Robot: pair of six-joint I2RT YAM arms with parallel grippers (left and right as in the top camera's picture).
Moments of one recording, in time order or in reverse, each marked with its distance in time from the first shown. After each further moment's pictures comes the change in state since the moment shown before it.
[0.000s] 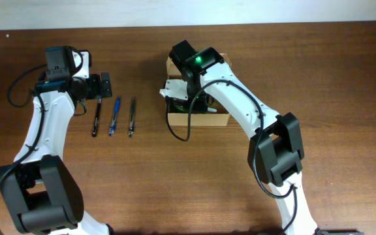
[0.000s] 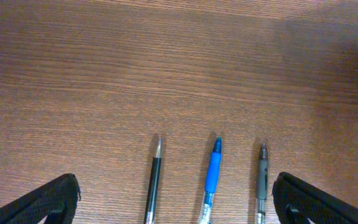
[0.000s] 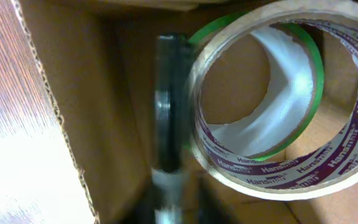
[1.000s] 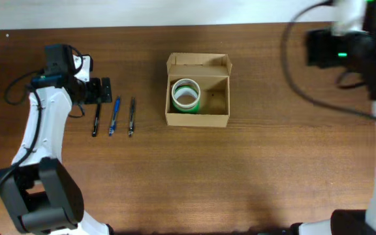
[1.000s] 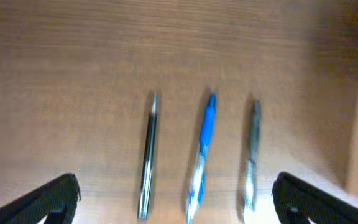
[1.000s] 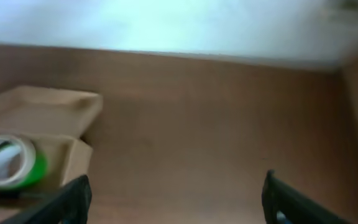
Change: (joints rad) left arm -0.002 -0.010 0.109 -0.262 0.000 0.024; right arm -0.651 -0.702 -0.010 0.004 0.035 0.756
